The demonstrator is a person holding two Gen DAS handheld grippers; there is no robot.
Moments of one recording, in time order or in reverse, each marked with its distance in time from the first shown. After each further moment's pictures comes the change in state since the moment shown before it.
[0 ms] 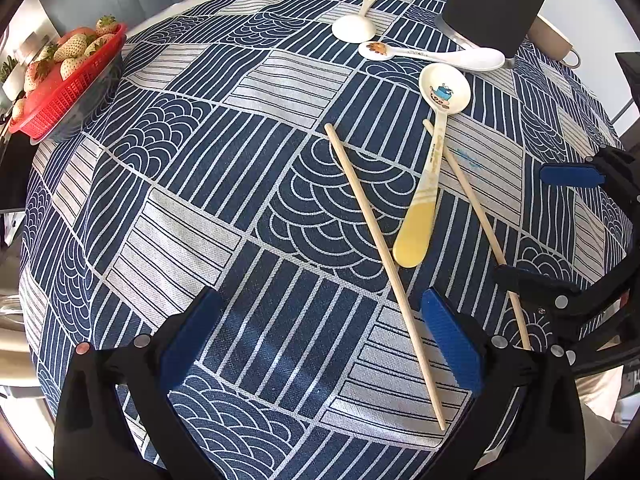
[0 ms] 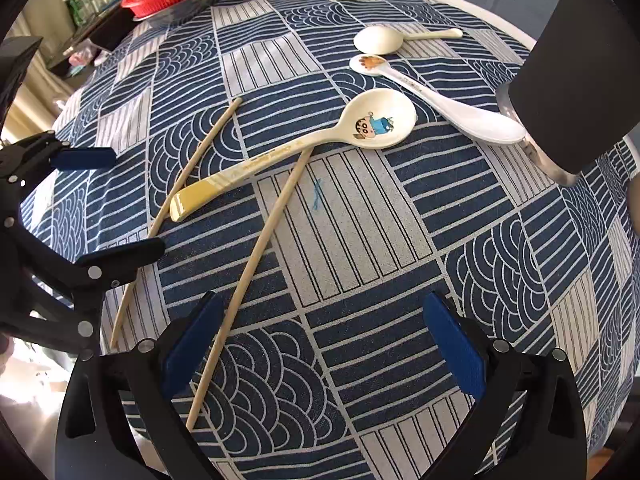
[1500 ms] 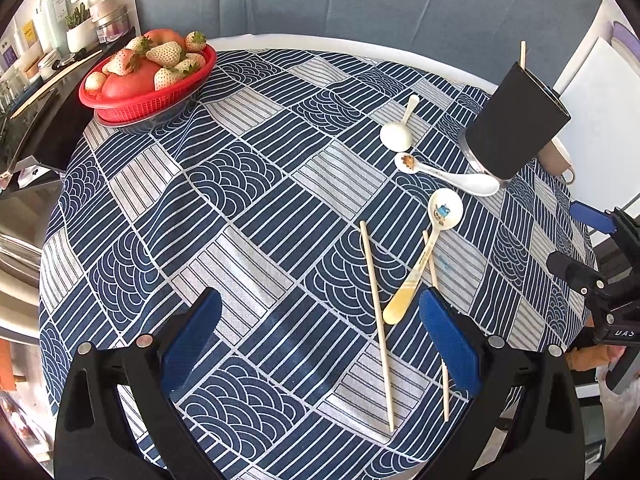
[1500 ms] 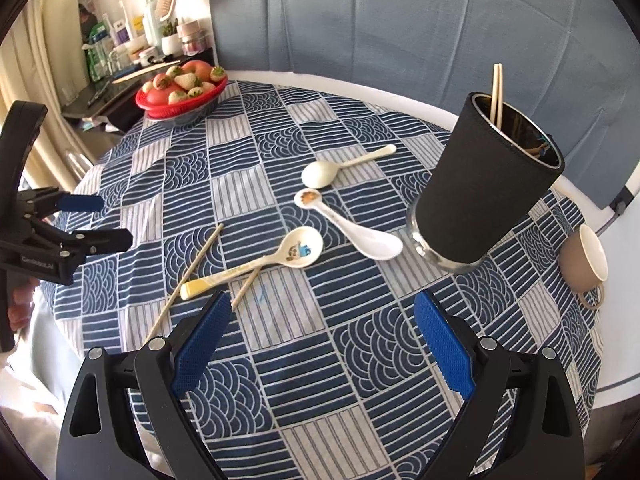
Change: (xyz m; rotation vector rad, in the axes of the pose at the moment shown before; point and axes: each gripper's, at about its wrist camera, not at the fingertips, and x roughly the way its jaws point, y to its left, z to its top) left arm -0.071 0.044 0.010 -0.265 -0.157 -0.071; right arm -0.106 -0.037 0.009 -0.022 -0.298 -0.051
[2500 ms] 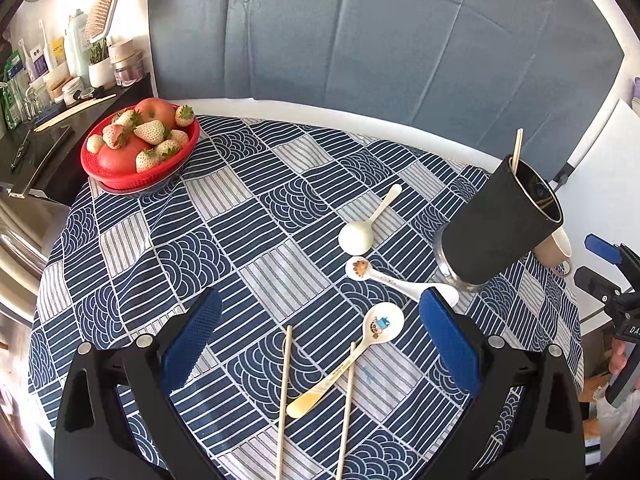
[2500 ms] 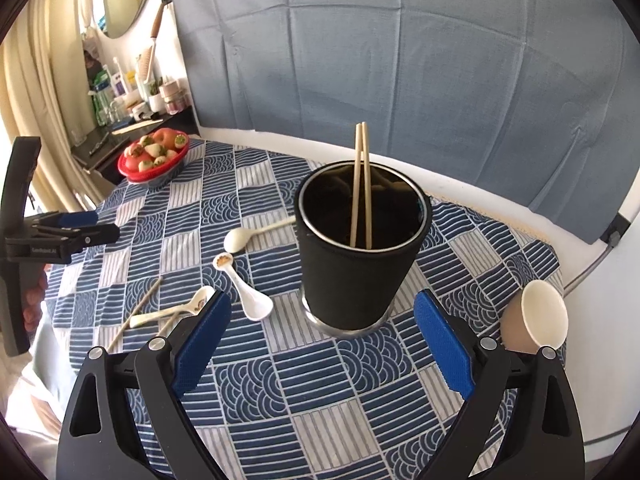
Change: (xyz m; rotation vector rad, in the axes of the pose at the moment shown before) left arm -0.019 -0.070 0.066 -0.146 -0.181 0.074; right arm -0.037 -0.149 0.040 -0.006 -0.140 0.073
